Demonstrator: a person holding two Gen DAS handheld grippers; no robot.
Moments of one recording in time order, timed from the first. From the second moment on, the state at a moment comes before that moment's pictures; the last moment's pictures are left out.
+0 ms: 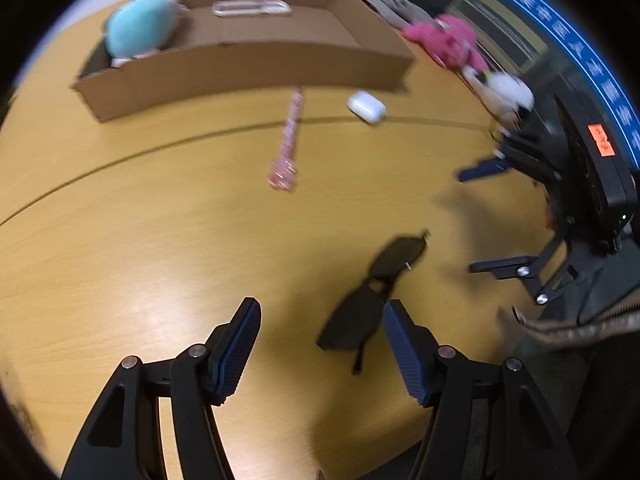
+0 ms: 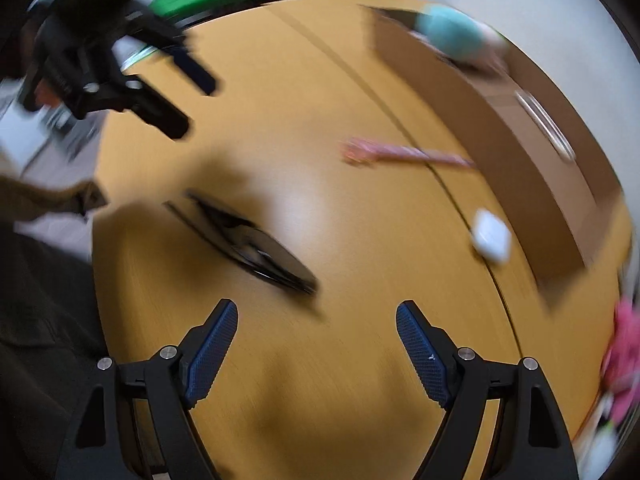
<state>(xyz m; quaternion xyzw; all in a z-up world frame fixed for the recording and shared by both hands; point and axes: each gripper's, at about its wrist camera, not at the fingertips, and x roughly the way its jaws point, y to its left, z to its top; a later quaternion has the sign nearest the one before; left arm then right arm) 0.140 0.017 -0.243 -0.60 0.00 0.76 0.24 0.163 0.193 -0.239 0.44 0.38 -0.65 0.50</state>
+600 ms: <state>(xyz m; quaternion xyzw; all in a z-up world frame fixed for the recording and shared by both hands) 0.185 0.090 -0.315 -0.55 0.21 0.74 0.33 0.179 0.141 -0.304 0.33 0.54 -0.44 0.63</state>
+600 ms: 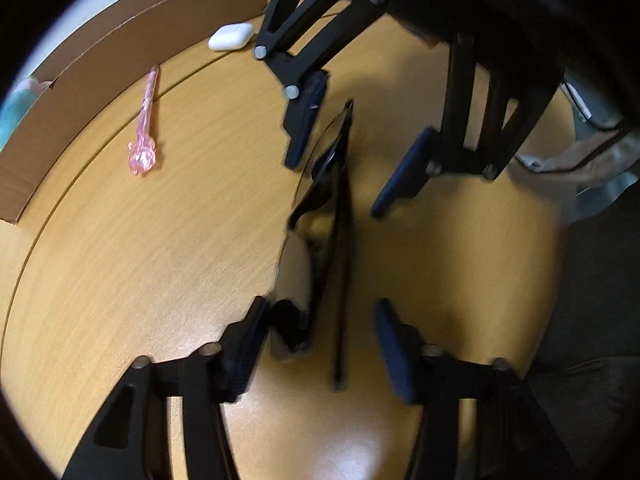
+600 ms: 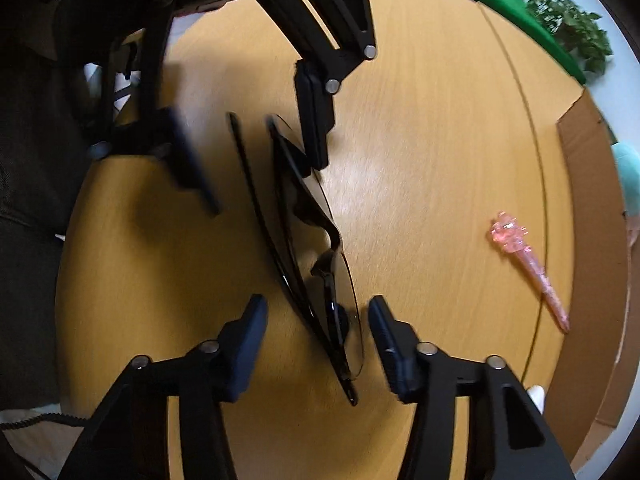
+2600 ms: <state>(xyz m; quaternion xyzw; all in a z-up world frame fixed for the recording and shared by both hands) -0.263 0.072 -0.135 -0.35 0.41 0.69 0.48 -0.231 0.110 -0.153 0.35 0.46 -0.65 0.49</state>
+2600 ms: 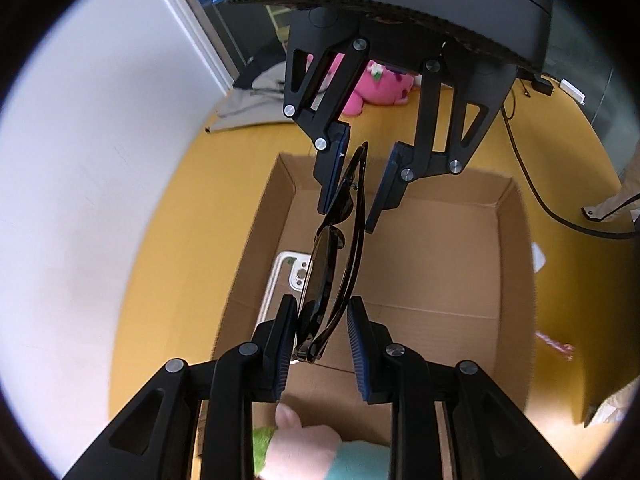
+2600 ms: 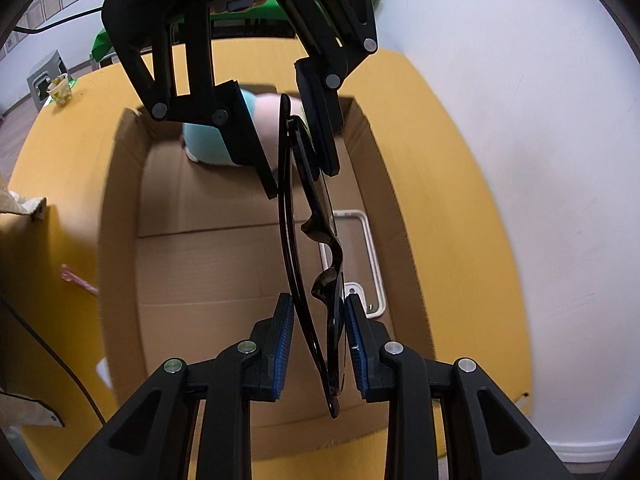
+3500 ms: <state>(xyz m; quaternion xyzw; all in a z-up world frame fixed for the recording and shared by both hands) -0.301 0.065 -0.289 -0.43 0.43 0.64 0.46 -0.264 0.085 -0.305 0.42 0.45 -0.60 0.51</state>
